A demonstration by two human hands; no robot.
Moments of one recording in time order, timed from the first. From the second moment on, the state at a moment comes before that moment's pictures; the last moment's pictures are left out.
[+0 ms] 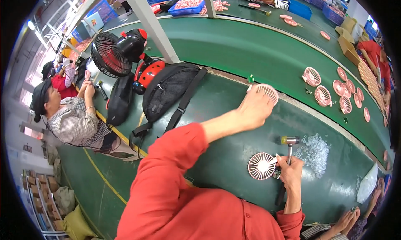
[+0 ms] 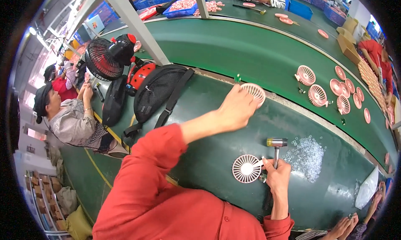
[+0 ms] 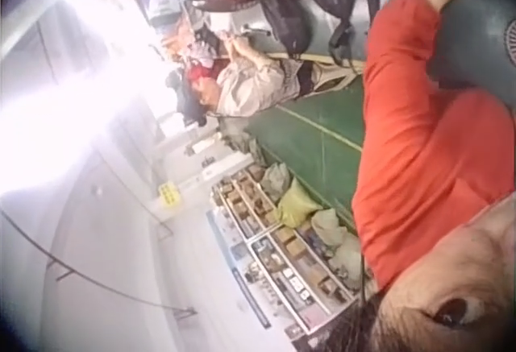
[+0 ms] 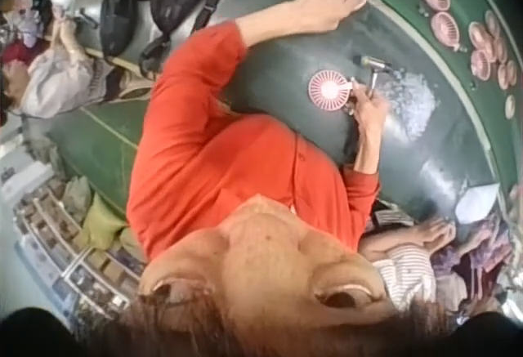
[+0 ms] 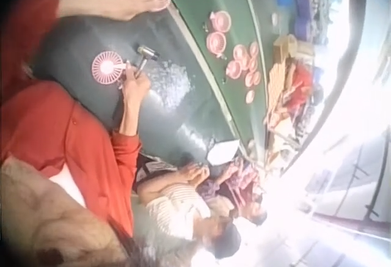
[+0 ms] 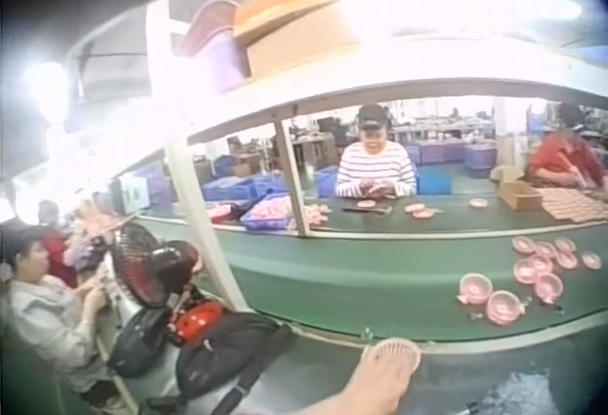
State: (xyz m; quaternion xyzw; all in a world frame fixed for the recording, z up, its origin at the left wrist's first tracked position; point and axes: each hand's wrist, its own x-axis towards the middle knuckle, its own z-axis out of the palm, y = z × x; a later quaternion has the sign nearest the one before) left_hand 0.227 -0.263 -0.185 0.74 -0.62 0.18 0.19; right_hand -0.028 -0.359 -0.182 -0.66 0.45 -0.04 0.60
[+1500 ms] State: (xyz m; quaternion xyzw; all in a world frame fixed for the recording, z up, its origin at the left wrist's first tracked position) left_hand 0.097 -0.171 -0.185 0.76 -0.58 -0.01 0.30; right_hand -0.033 -0.372 -0.192 -0.90 0.36 -0.14 0.19
